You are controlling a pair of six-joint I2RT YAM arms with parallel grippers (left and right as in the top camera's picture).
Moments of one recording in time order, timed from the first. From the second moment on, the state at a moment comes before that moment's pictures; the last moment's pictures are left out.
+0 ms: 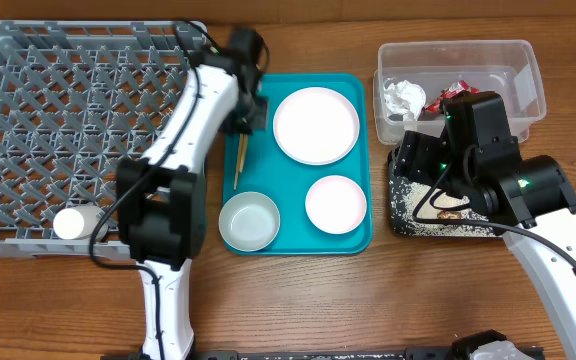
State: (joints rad) left arm -0.24 2.21 2.04 -1.25 -0.01 -0.18; right arm 0.29 1.28 1.29 -0.99 -0.04 0.54
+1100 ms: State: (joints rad) left arm -0.05 2.05 1.77 -1.14 -0.21 -0.05; right arm 0.29 1.28 1.29 -0.97 -0.04 0.54
